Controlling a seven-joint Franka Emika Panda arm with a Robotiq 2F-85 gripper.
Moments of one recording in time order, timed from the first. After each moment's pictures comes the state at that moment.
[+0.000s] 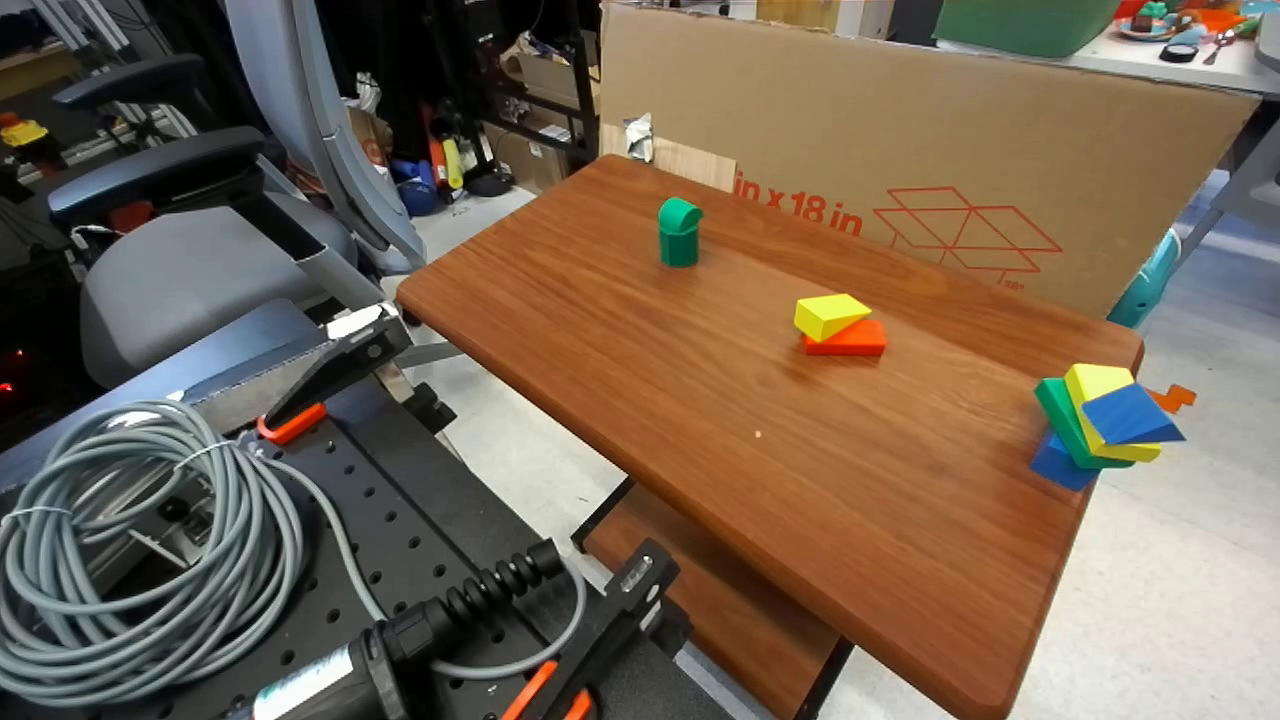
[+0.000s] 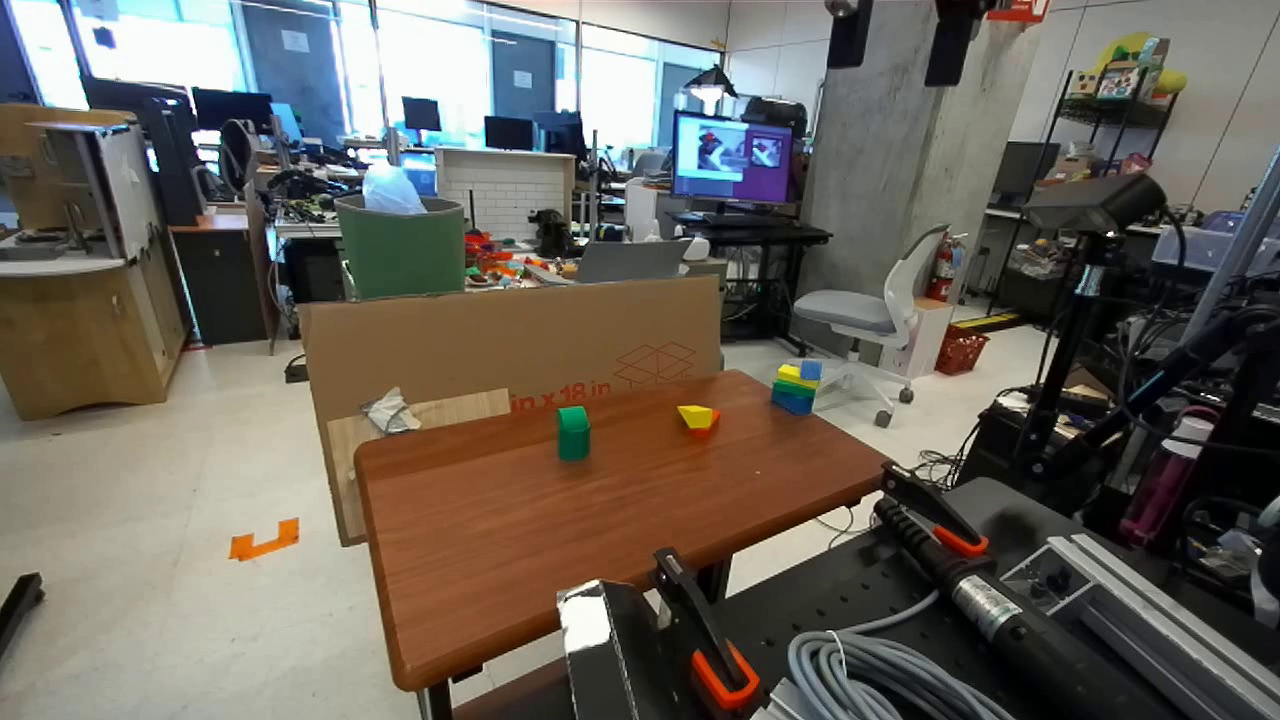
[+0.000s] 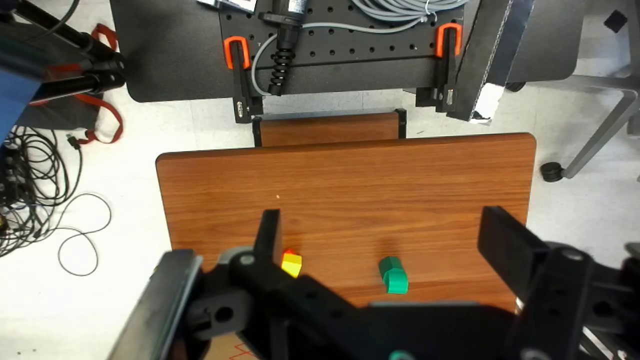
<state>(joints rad) 0.02 -0.59 0.00 -2.53 -0.03 1.91 0.03</state>
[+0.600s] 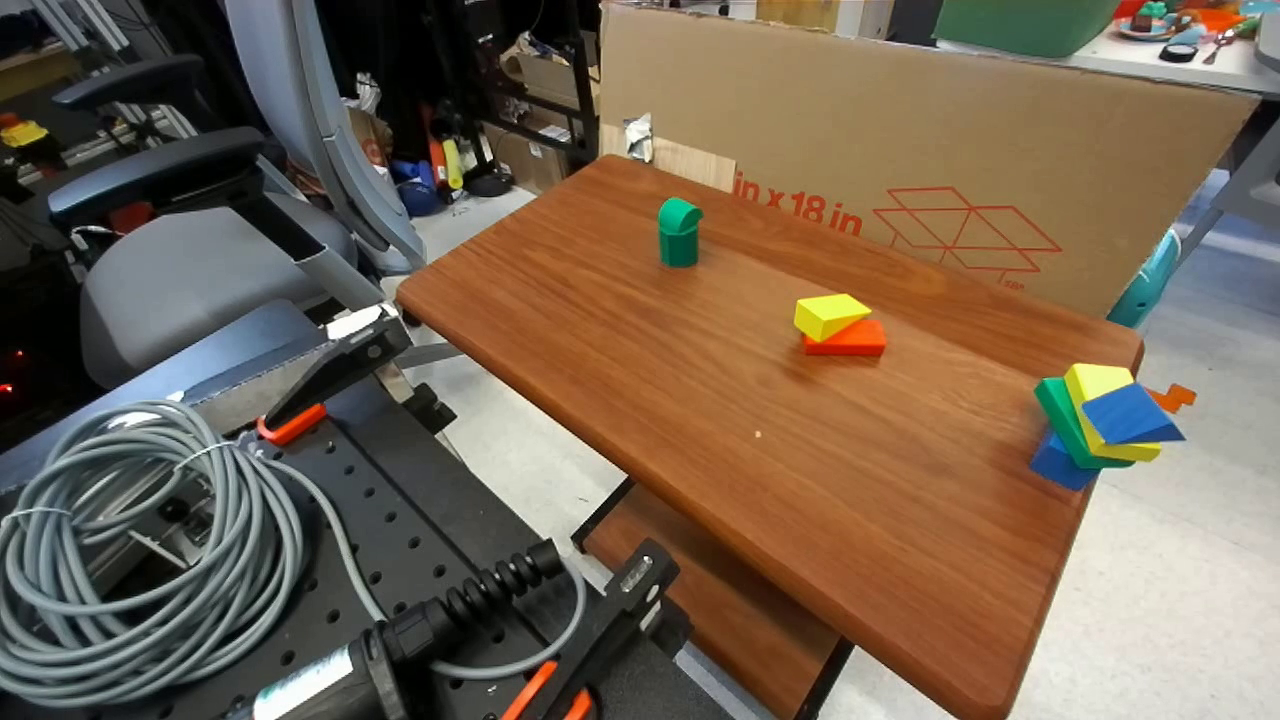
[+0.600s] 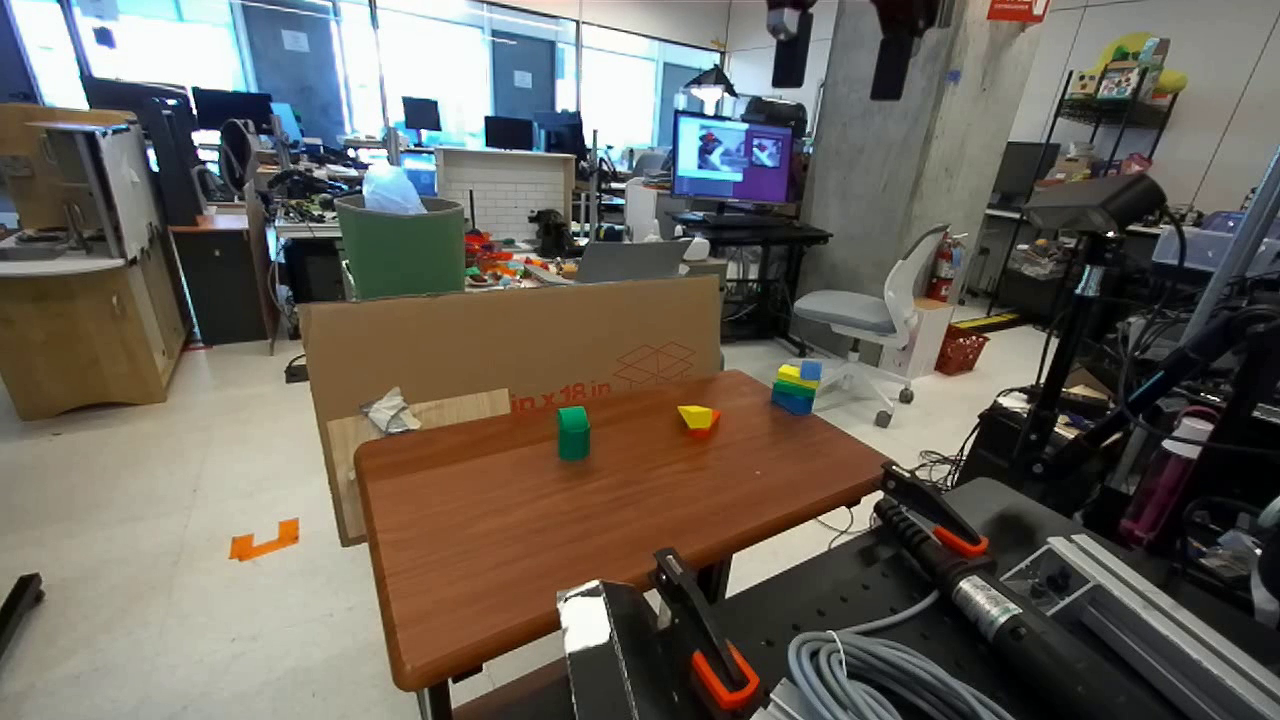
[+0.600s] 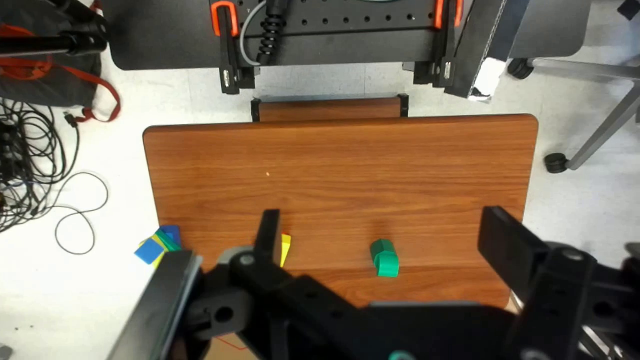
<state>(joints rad) 0.03 -0.51 0.04 -2.50 -0.03 2.00 0.06</state>
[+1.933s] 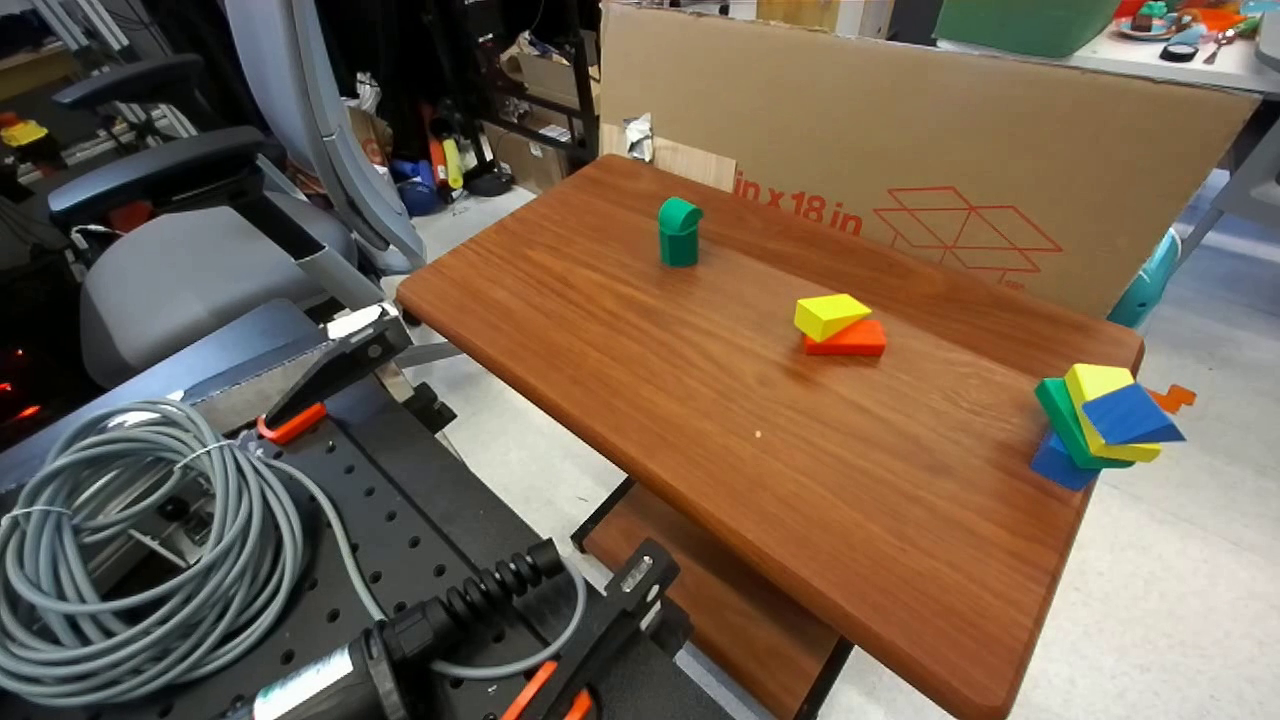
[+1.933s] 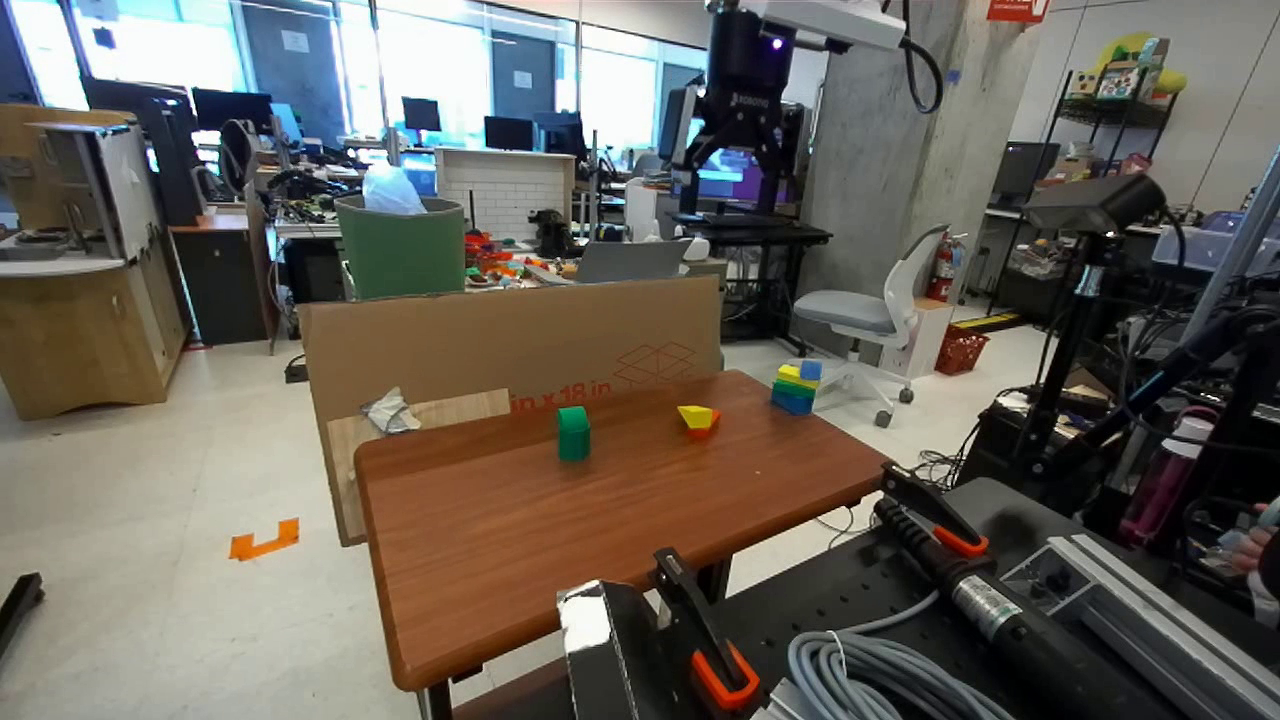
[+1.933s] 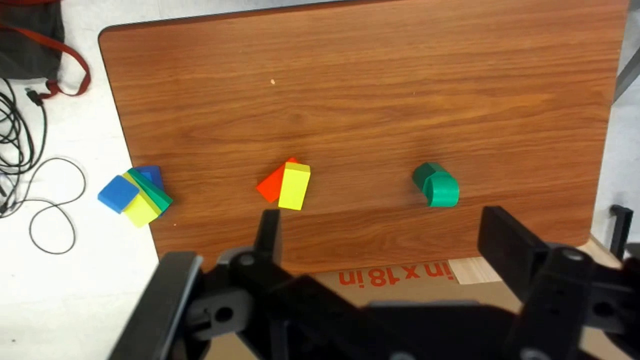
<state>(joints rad) -0.01 0.07 -0.03 -2.17 0.00 2.25 0.01</state>
